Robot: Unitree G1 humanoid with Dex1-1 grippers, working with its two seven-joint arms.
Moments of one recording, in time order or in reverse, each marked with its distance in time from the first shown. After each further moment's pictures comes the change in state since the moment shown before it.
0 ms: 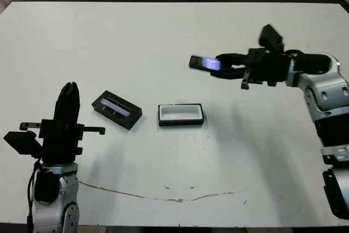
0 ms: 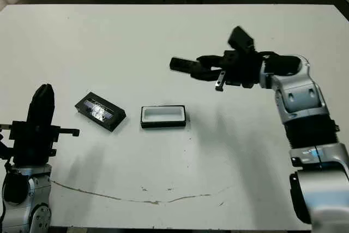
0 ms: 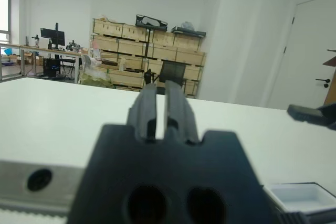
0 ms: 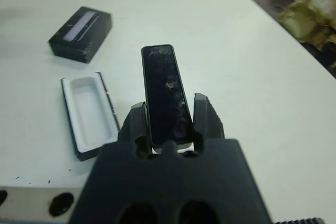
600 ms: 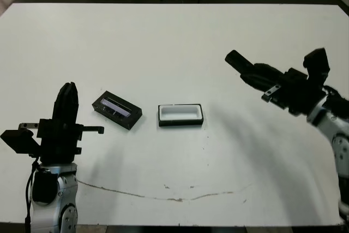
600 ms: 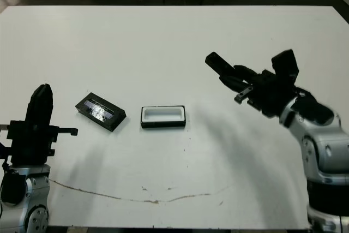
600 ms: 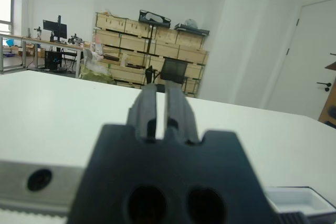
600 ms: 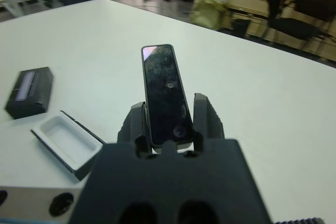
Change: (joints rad) left arm 0.016 -0.001 0.000 -0.066 -0.017 0.079 0.036; right arm 0.348 -0.017 -0.309 -0.481 0.228 0.373 -0.421
